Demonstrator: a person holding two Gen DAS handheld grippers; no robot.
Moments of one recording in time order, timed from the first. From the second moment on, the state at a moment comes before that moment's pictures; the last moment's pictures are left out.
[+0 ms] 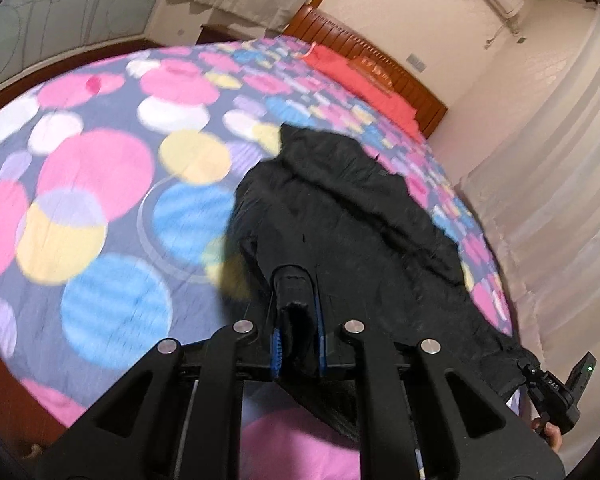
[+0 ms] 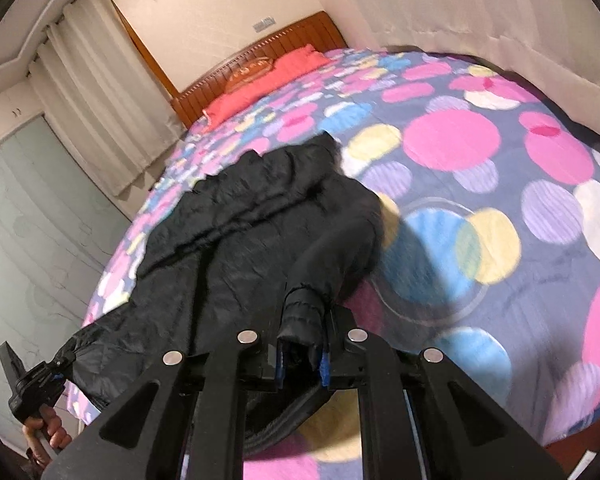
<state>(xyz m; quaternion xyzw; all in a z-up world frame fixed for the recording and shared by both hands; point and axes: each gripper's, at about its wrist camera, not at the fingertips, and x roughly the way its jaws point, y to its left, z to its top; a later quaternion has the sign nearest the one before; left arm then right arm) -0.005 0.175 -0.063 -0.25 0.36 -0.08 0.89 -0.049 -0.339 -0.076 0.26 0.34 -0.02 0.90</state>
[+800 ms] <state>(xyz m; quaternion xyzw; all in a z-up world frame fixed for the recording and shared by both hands) 0.322 0.132 -0.042 -0.22 0.37 -0.05 0.90 0.262 -0.388 -0.054 0.31 0.31 -0.01 0.90</state>
